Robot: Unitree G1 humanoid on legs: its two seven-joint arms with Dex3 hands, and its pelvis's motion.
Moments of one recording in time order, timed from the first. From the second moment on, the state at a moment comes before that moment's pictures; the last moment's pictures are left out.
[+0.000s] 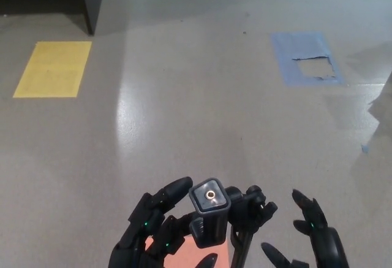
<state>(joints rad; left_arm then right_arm) 0.35 -0.05 -0.29 -0.01 -0.18 -0.52 -0.08 -0.22 -0.10 0.10 0.99 -0.31 -0.53 -0.33</state>
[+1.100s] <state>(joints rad) 0.35 -0.05 -0.30 -0.02 -0.20 -0.52 -0.09 0.00 -0.11 0.24 0.69 -0.34 -0.55 -0.29</state>
